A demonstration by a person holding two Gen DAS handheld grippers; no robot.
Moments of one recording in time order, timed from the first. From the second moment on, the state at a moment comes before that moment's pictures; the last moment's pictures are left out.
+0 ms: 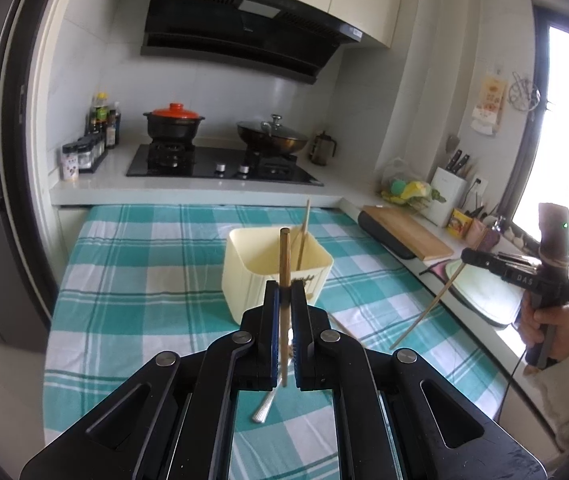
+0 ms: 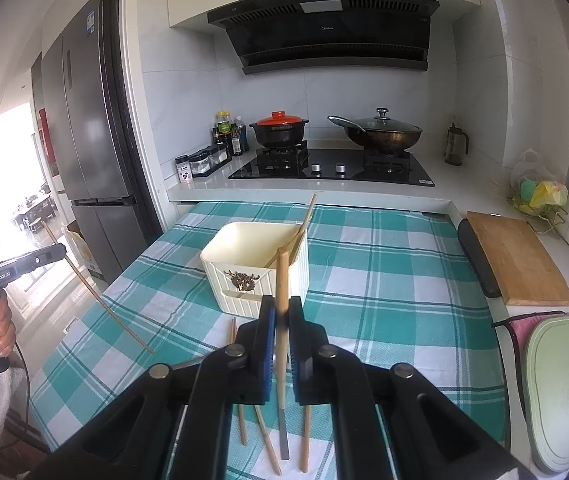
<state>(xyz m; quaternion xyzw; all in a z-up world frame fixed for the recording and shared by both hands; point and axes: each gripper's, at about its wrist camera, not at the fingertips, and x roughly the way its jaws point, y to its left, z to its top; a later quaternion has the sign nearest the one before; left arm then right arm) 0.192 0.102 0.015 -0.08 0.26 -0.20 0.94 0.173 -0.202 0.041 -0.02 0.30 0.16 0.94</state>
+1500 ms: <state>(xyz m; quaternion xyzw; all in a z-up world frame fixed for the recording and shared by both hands) 0.226 0.076 -0.138 -0.03 0.42 -0.04 0.91 0.204 -0.237 -0.129 -0.10 0.43 0.05 0.90</state>
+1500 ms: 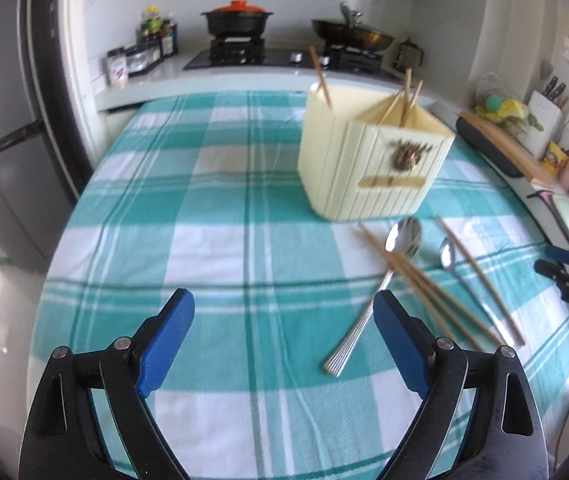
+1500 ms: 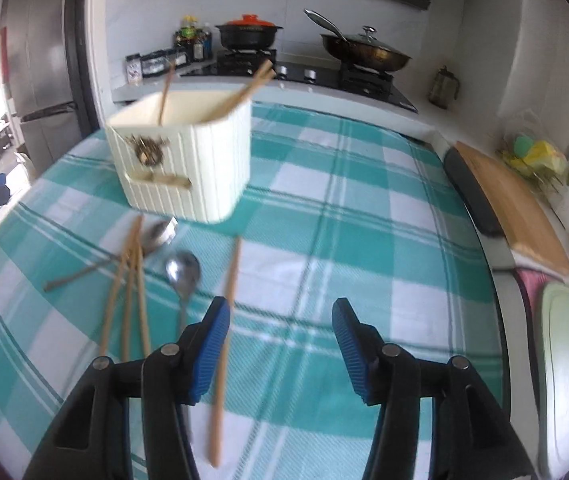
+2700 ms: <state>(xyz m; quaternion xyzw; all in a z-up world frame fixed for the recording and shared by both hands) 0.254 0.068 -0.219 -0.03 0.46 0.06 0.89 0.167 -0.297 -0.187 -0.02 0.44 -0.02 0.90</state>
